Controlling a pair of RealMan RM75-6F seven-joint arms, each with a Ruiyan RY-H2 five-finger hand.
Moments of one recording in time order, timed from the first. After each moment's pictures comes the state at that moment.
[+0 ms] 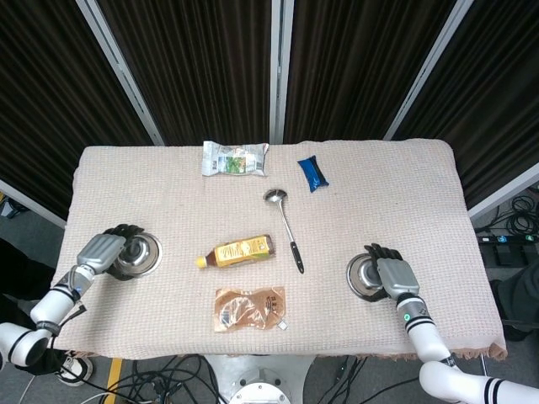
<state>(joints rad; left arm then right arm) -0.56 -1.32 -0.04 -1.21 1.43 0.72 -0.24 0.49 -1.40 0.14 -1.66 -0.79 0.92 -0.48</state>
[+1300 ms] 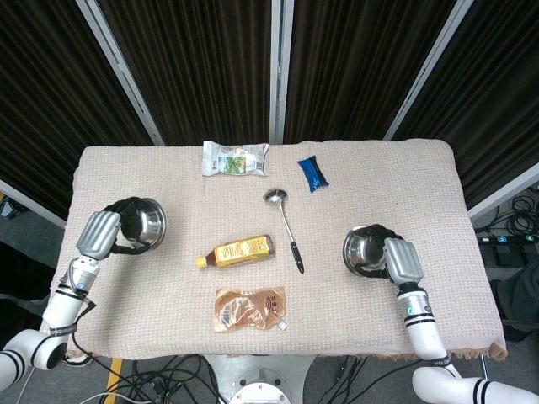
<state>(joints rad) -0.50 -1.45 -0.13 -1.15 1.46 1.22 -0.45 0.46 -1.49 0.15 -1.55 -1.11 1.19 -0.03</state>
